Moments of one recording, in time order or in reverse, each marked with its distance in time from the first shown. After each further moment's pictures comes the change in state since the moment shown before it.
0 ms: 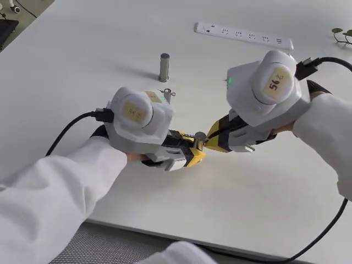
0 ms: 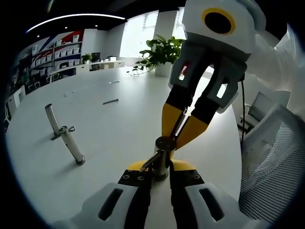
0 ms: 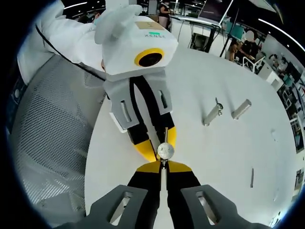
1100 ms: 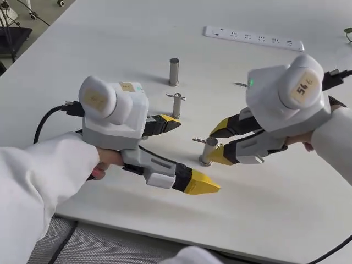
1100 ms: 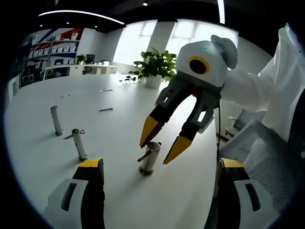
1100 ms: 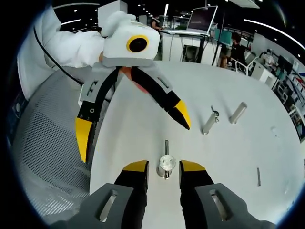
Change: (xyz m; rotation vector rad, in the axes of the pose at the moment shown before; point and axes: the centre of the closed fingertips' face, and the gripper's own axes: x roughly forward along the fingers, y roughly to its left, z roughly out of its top) left arm -0.049 -0.015 0.020 -0.068 -0.094 -0.137; right arm 0.000 0.001 0.012 0.092 -0.148 -0.012
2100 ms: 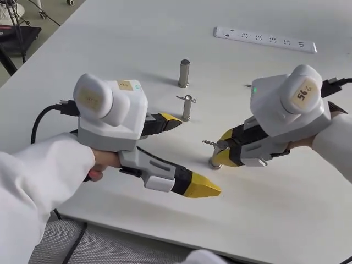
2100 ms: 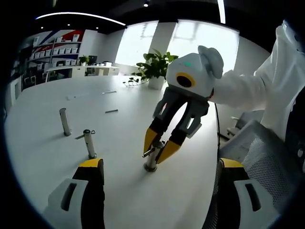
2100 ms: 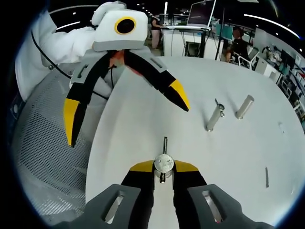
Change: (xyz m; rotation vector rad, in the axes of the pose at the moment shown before) left arm -0.016 0.008 0.004 0.004 -0.003 0.029; right arm 0.017 -0.008 -0.007 0.027 0.016 0.049
